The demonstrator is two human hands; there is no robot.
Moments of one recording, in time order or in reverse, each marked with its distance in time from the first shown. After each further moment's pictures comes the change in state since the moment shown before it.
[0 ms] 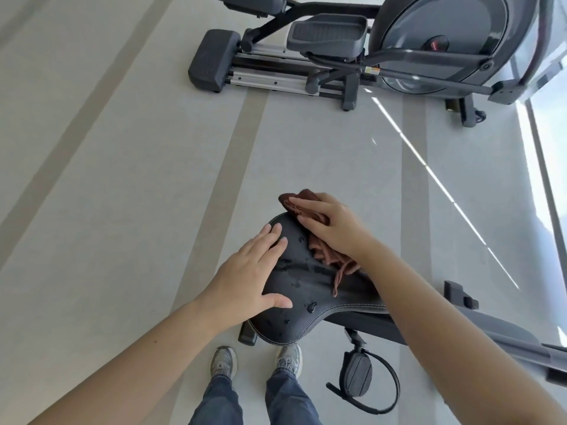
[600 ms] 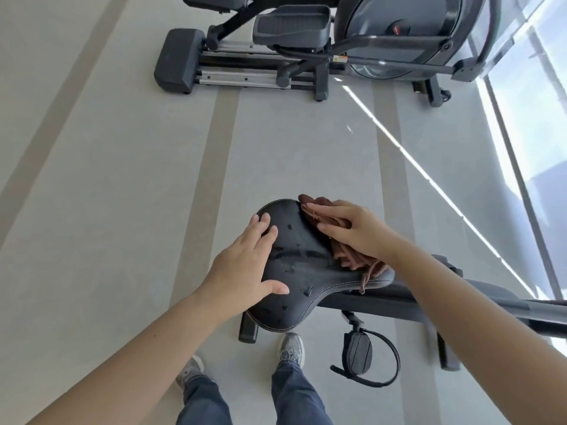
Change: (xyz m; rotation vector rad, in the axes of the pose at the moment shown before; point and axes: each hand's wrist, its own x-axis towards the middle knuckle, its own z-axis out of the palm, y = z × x) left_hand 0.005 -0.002 0.007 0.011 -0.011 -0.050; right_hand -0.050 0.018 -0.027 -0.037 -0.068 0.145
